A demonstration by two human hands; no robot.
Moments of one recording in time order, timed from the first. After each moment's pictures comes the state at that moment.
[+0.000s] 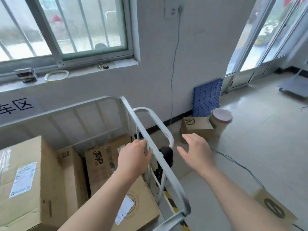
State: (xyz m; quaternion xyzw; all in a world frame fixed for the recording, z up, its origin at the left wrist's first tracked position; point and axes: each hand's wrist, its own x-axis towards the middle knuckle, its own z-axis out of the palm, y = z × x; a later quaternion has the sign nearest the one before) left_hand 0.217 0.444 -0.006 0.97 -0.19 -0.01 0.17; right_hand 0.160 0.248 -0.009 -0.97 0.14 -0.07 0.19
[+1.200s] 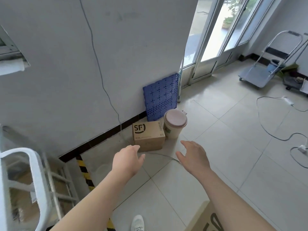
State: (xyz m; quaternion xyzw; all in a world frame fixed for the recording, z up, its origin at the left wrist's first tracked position) left_hand 0.357 -0.027 -0.055 0.95 -0.20 -0.18 0.15; right_hand 0.259 -0.228 -0.048 -0.94 0.28 0.04 0.18
